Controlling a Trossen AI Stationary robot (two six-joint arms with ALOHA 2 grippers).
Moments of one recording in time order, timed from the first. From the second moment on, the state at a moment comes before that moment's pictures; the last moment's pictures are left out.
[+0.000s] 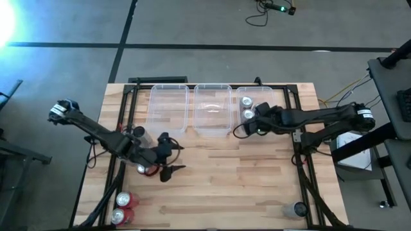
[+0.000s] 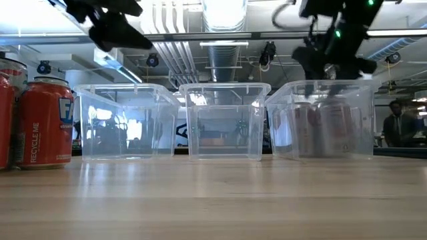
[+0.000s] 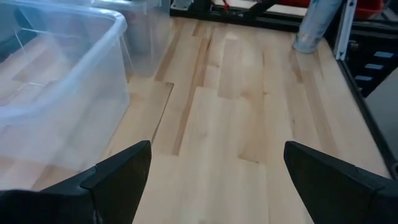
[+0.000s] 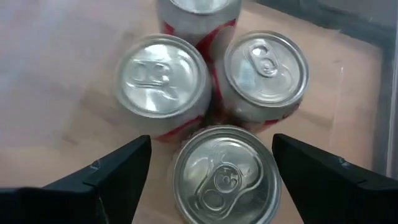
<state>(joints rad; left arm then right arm) -0.47 1.22 0.74 -0.09 -0.50 -0.40 -0.03 1.27 0.87 -0.91 0.59 1.05</state>
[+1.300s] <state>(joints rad) -0.49 0.95 1.02 -1.48 -0.12 -0.71 0.33 1.56 1.32 -0.82 0.76 0.75</state>
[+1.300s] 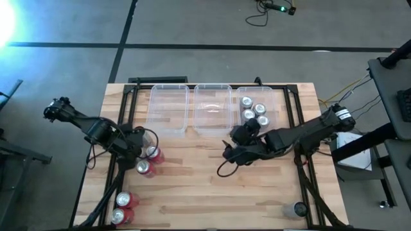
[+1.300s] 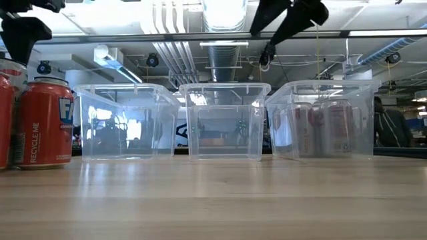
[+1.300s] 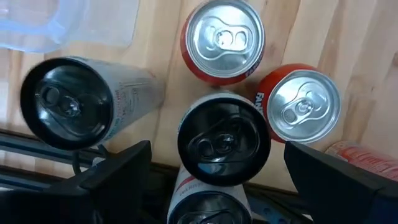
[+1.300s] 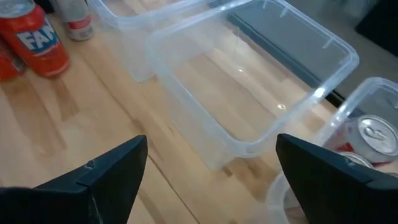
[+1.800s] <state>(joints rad) -0.49 0.96 0.93 -1.39 -0.07 -0.66 0.33 1.61 1.37 -0.79 0.78 0.71</state>
